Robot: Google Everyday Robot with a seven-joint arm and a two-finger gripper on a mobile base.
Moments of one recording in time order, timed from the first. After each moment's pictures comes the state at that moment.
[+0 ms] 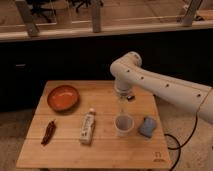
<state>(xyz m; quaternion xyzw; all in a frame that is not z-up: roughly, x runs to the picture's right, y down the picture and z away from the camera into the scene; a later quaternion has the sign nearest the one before) 0.085 0.074 0.757 -0.31 -0.01 -0.01 0.95</state>
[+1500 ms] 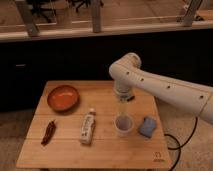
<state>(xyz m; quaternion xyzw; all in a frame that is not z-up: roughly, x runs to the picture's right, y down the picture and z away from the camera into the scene) 0.083 0.085 0.741 -0.32 -0.01 -0.03 0.95</state>
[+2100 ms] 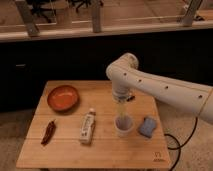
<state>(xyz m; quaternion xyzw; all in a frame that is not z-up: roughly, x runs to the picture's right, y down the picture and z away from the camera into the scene) 0.073 0.088 0.735 -0.32 0.00 -0.04 0.95</state>
